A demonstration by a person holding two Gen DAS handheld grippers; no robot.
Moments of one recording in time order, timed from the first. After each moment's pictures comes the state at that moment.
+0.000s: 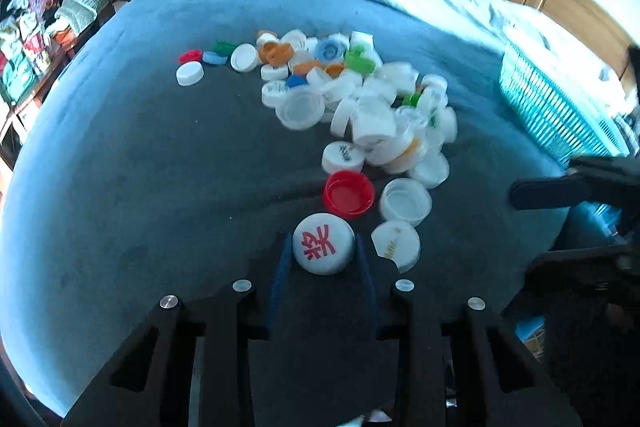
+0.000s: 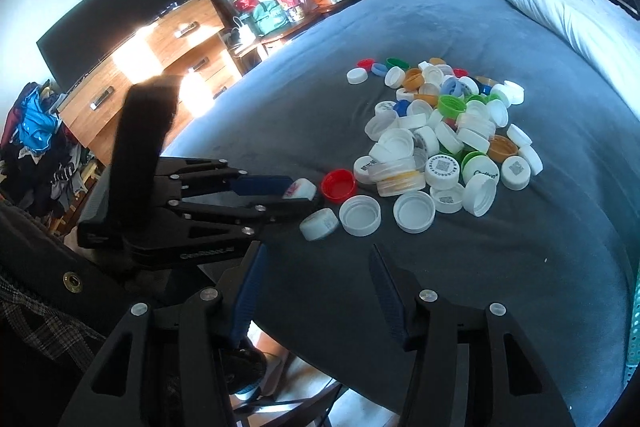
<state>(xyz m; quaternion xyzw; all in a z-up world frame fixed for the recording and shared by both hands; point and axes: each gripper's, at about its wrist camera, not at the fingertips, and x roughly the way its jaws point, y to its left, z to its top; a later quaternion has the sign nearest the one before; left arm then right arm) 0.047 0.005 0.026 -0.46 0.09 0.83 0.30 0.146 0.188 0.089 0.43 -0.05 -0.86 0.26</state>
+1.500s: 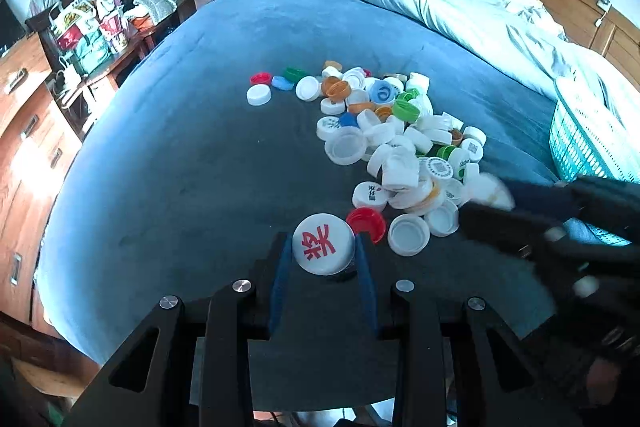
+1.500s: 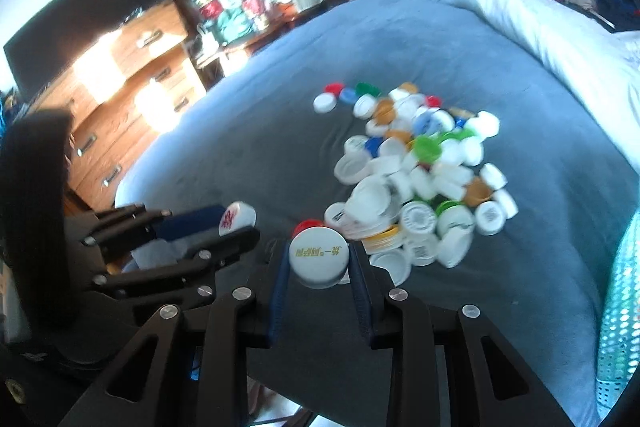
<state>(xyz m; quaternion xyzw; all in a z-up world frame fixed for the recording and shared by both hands) 0.062 0.019 0.061 -0.45 0.08 0.88 0.15 0.117 0.180 0.118 0.42 -0.04 -0.89 0.18</state>
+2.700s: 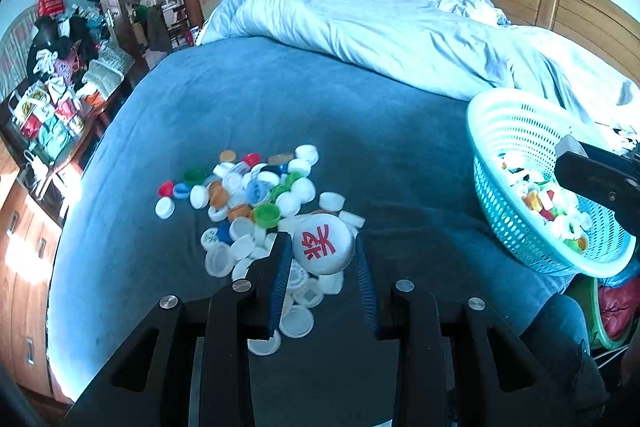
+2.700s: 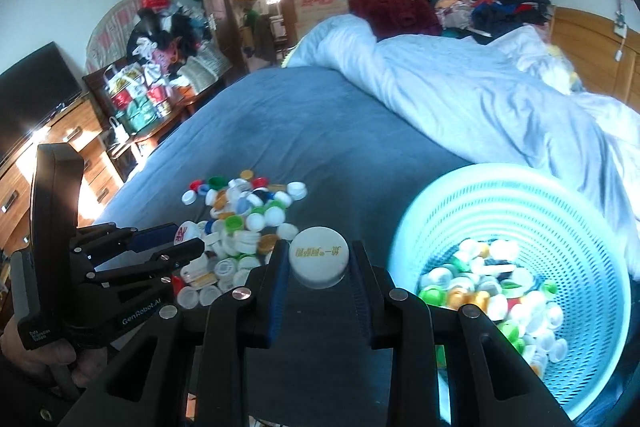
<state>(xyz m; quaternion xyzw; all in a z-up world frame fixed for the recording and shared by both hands) 0.065 0.168 0.130 -0.39 0.14 0.88 0.22 0.179 0.352 0.202 0.33 -0.07 -0.94 0.00</state>
